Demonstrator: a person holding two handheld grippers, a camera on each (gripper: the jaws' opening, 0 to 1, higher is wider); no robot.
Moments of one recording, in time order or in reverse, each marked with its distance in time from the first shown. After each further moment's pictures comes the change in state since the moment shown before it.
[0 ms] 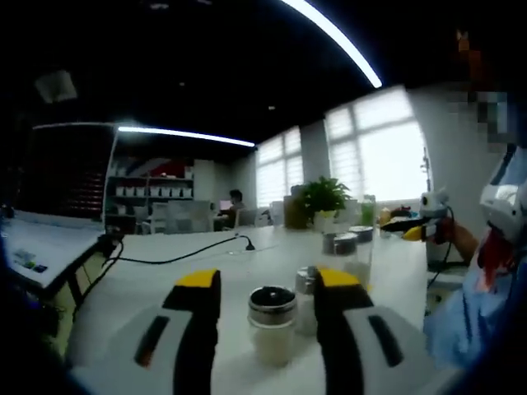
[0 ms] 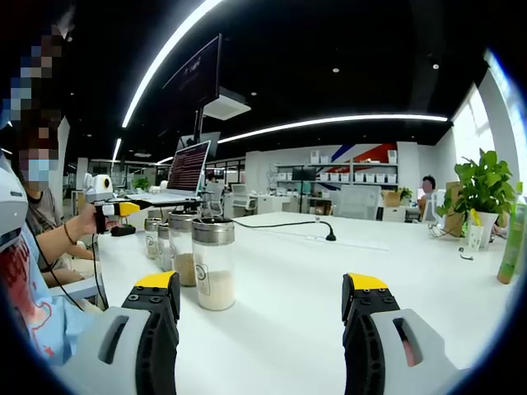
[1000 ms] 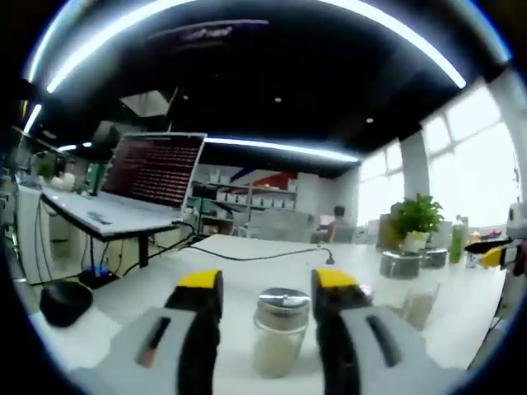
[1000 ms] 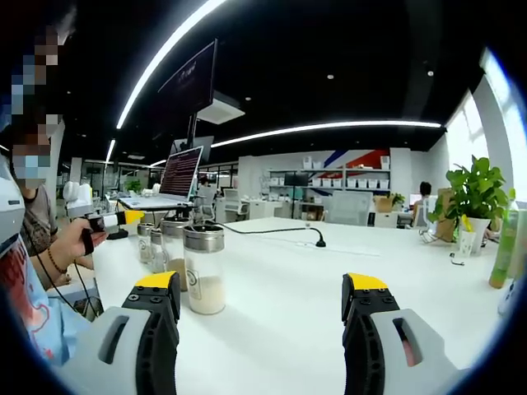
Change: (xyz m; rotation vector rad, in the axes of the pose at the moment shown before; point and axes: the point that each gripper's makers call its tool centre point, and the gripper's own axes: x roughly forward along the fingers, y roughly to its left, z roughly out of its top) left arm -0.004 0.006 -0.013 -0.043 -0.081 0.573; right arm -0.010 -0.007 0.010 -0.014 -0.025 -0.042
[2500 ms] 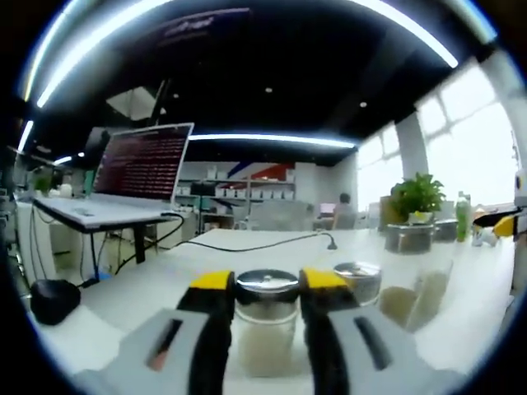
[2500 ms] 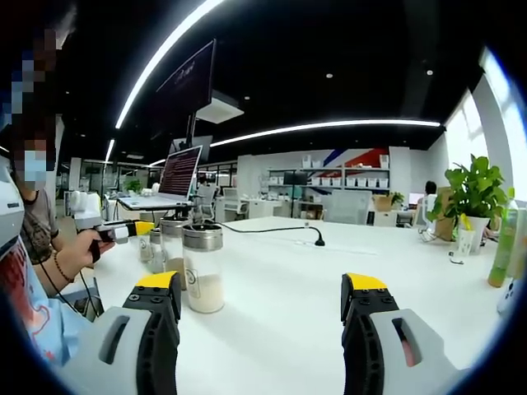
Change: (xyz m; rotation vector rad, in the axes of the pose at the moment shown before) left arm 0.021 -0.011 -0.022 0.069 0.033 -0.005; right arm 0.001 -0.003 0.001 0.003 0.005 -0.003
